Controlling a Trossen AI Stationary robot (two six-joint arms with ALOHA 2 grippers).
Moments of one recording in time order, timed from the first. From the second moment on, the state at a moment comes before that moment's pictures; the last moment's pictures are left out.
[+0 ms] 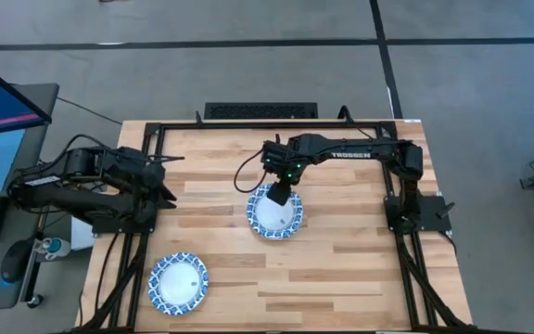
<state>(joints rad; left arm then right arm) 0.07 0.63 0.97 -1.09 0.23 -0.36 -0.18 1.95 1.64 -1.01 -0.19 0.26</state>
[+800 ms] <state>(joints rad) -0.07 0.63 0.72 -1.11 0.41 -0.45 0.07 1.94 1.64 -0.30 -0.28 0.42</state>
